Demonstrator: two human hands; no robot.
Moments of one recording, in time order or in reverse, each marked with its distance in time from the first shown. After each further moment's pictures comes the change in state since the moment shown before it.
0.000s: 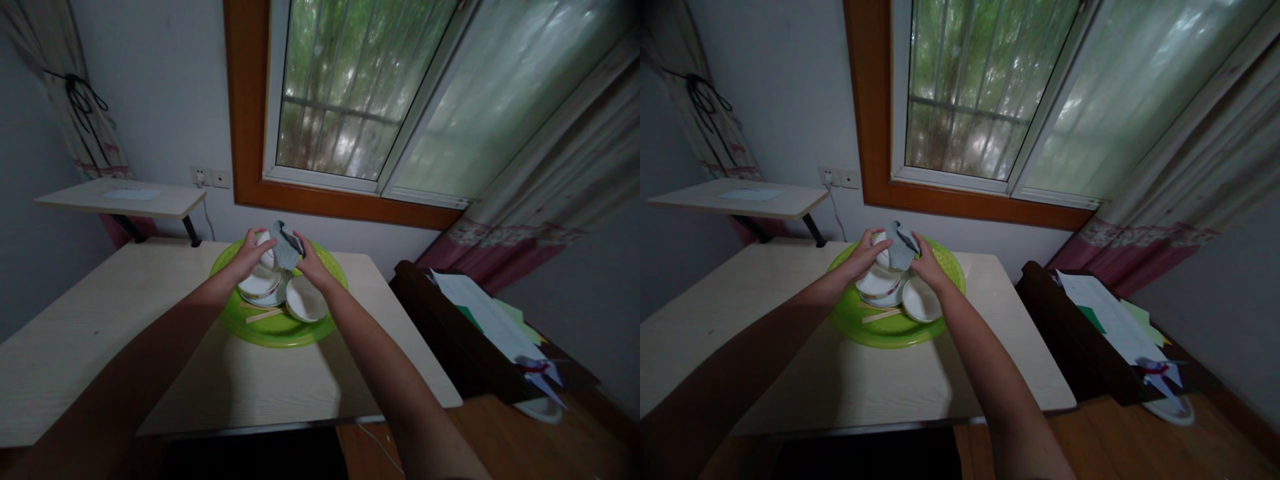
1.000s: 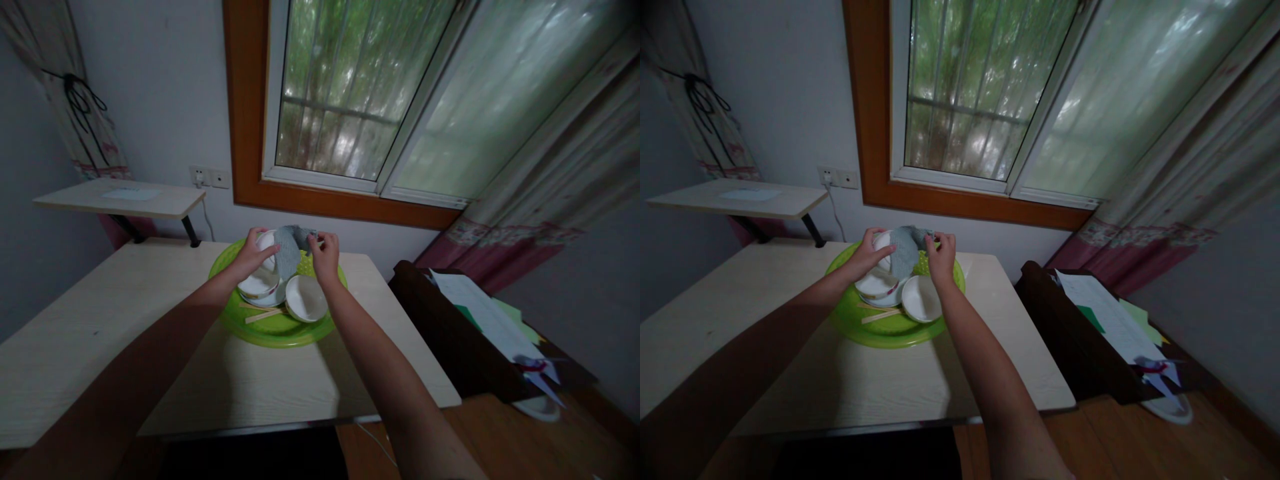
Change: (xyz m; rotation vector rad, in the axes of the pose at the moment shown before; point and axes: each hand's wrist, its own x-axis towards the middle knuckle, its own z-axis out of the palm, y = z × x) left_hand -0.008 0.013 -0.001 0.265 -0.017 0.104; right_hand 0.006 -0.011 -0.020 -0.217 0.545 -0.041
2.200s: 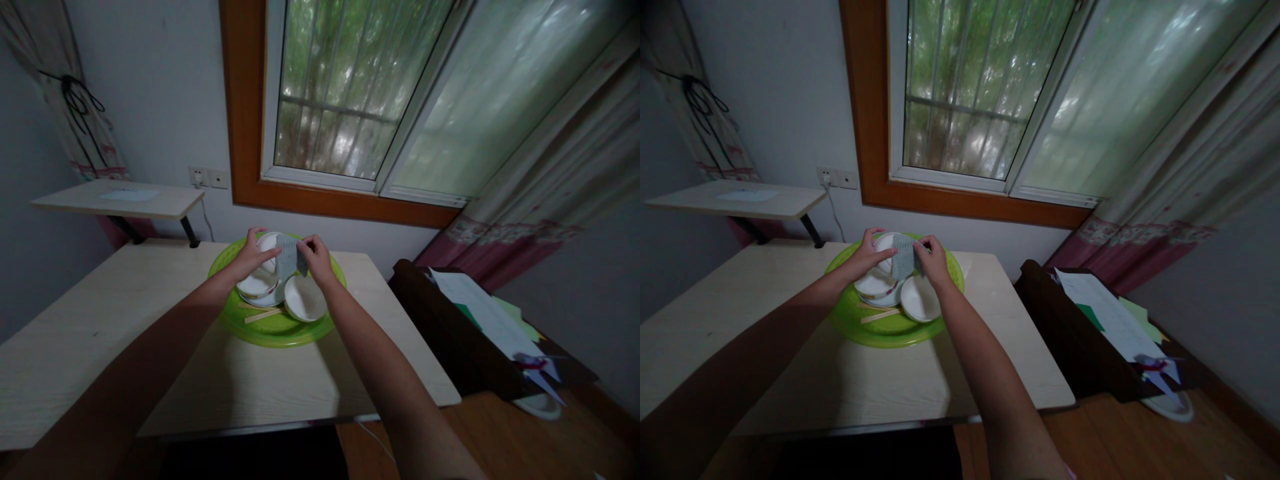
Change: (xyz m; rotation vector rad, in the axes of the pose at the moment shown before) left_hand 0.004 -0.015 0.000 -0.042 -0.053 -0.016; right_hand -0.011 -0.008 0.005 0.164 -0.255 0.094
